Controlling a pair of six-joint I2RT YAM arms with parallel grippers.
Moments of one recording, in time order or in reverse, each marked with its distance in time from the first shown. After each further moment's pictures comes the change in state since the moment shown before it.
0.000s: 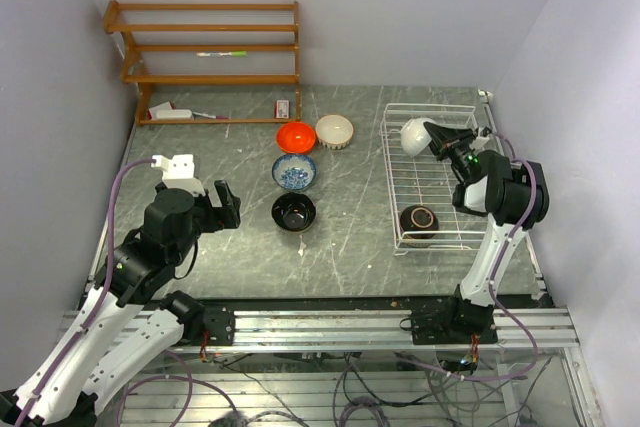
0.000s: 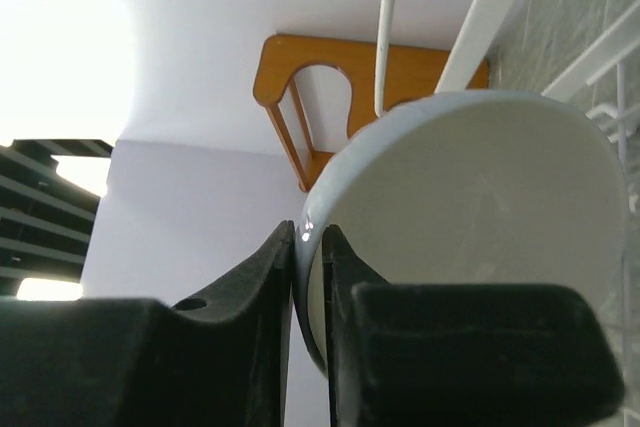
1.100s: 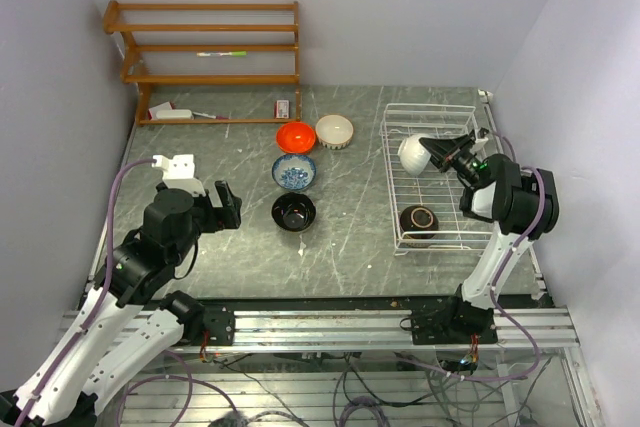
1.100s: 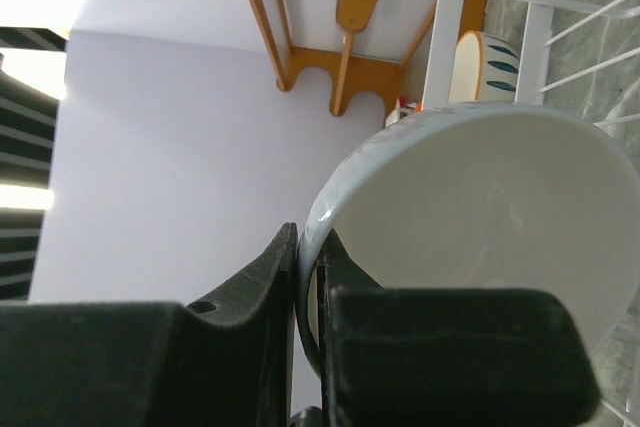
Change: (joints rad) left arm 0.000 -0.003 0.000 0.004 0.016 0.001; right arm -0.047 -0.142 -0.102 -0.109 -0.296 -0.129
